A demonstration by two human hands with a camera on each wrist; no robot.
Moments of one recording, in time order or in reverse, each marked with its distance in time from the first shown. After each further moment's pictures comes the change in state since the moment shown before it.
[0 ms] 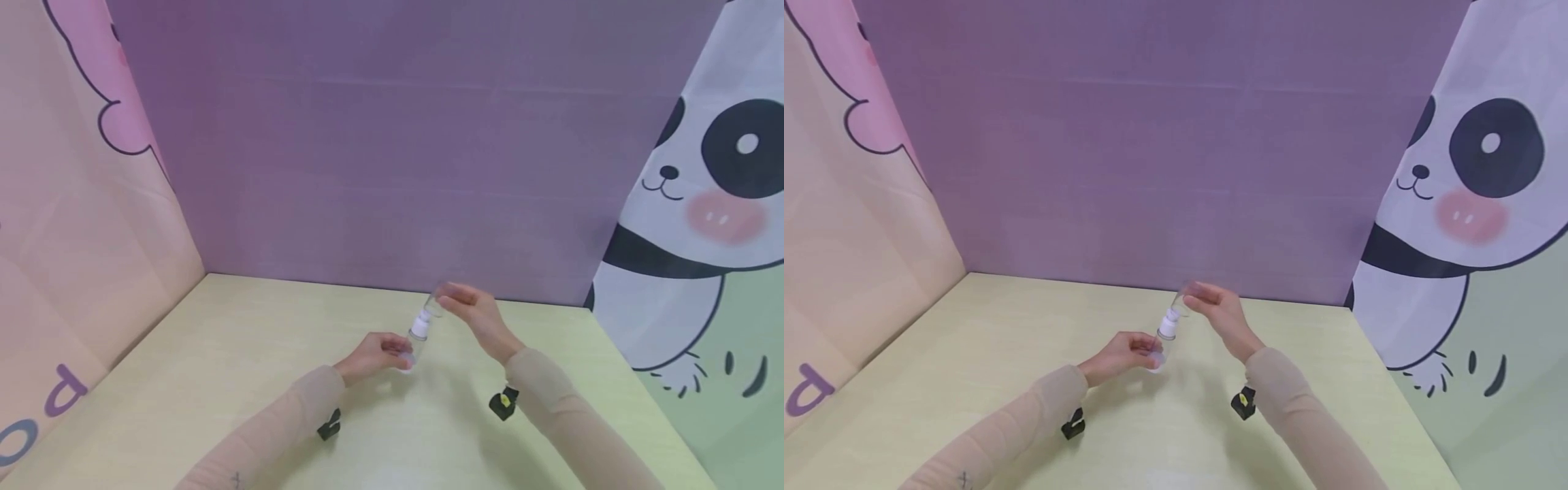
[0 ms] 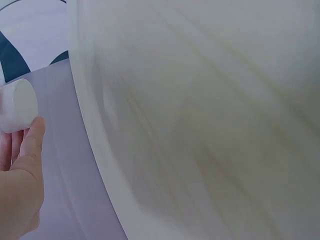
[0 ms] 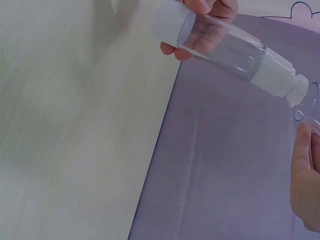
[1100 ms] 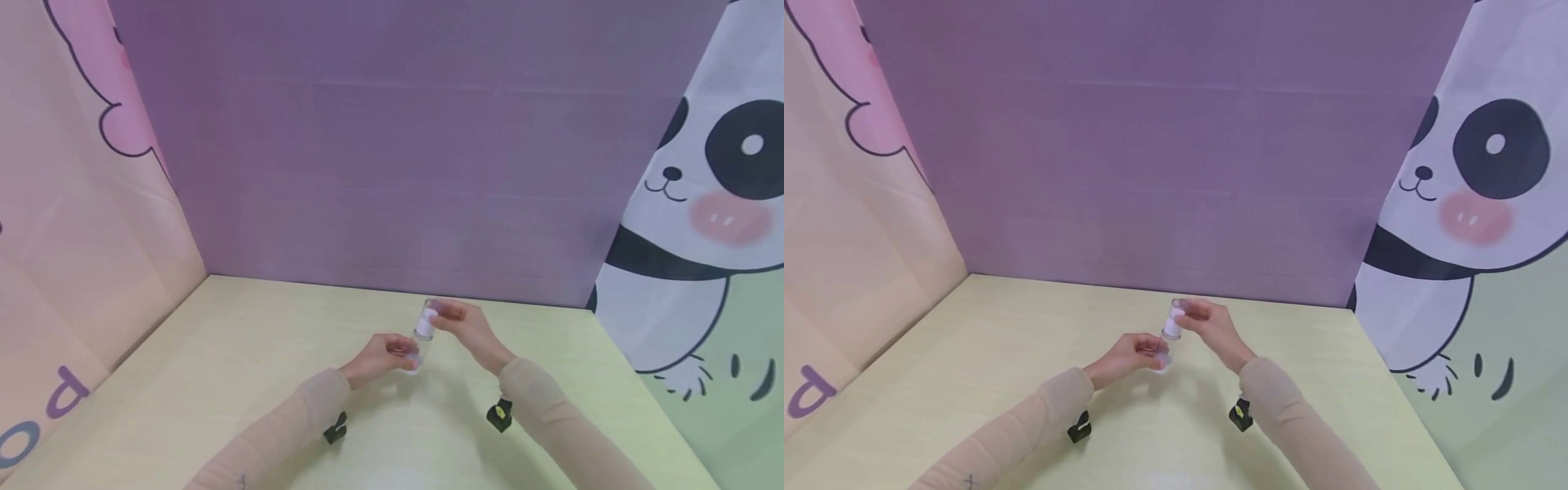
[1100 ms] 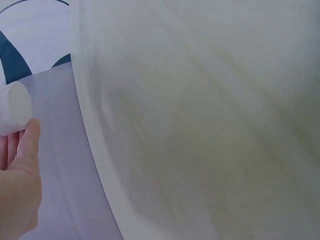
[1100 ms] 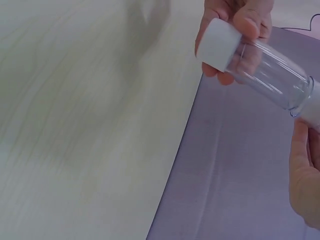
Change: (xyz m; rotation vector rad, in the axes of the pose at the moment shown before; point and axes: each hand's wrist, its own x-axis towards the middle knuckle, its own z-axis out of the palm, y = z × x) left_hand 0.001 0.006 0.006 -0.005 0.023 -0.001; right_hand -0.002 0.014 0.018 -0.043 -0.060 0.069
